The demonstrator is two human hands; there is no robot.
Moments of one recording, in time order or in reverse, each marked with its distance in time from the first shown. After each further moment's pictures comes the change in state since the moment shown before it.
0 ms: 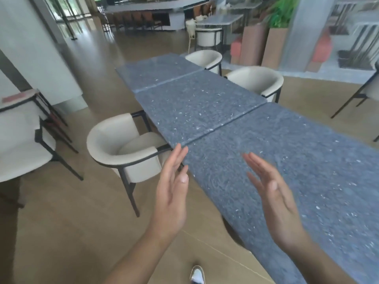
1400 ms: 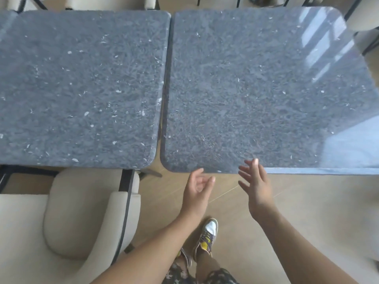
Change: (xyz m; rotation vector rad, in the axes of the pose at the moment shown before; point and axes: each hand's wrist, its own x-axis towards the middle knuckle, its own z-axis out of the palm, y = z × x) left_hand 0.234 -0.419 -0.122 0.113 -0.997 -0.866; right_hand 0.177 0.323 0.225 0.127 1.432 0.754
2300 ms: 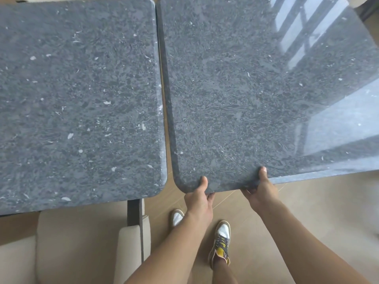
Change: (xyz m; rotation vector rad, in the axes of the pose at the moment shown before) left_hand 0.123 -0.024 -0.045 -0.752 0.222 -0.617; right_hand 0.104 0.067 0.074 0.531 0.436 0.435
